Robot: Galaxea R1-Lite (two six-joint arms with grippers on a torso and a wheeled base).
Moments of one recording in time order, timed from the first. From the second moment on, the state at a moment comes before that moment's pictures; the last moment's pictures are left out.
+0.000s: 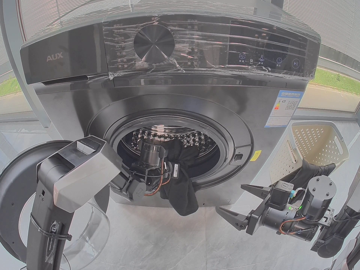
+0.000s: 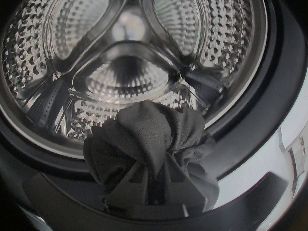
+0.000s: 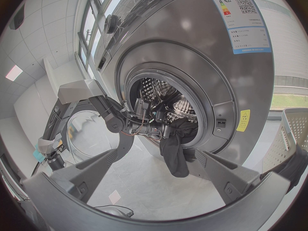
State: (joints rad) left arm -0.51 2.48 -1.34 -0.73 0.13 -0.08; right arm 0.72 1.86 -0.15 -1.55 0.05 0.15
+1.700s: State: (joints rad) left arm -0.54 2.51 -1.30 -0.83 0.09 -0.12; right arm 0.72 1.86 -0.15 -1.55 0.05 0.15
